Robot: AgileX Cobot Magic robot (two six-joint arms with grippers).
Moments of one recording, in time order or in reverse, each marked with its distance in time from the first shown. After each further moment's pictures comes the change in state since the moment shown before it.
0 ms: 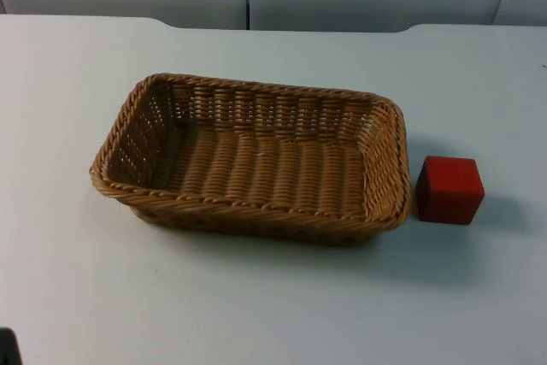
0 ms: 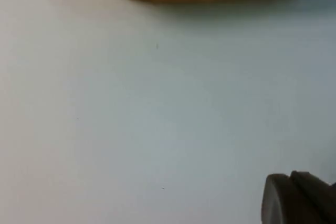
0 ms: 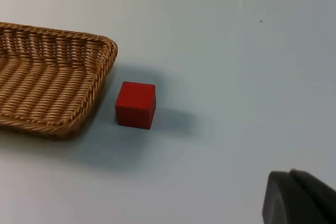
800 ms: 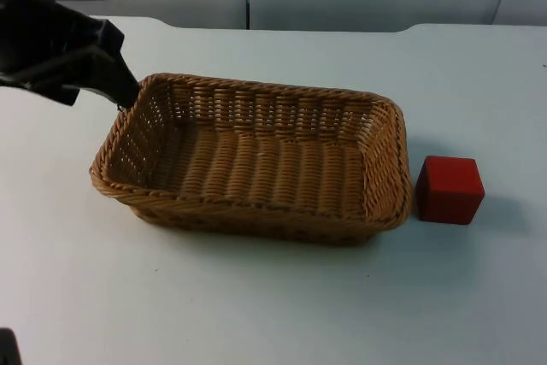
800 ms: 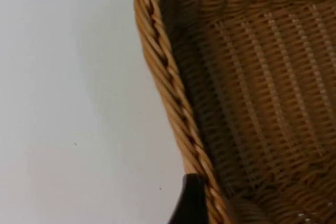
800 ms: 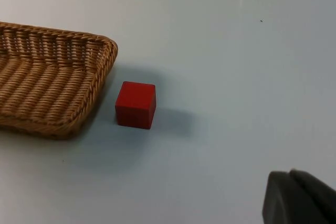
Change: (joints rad) right arm 0.000 0.000 0.000 0.000 0.000 0.000; left arm 0.000 0.760 -0.424 -0.169 -0.338 0.389
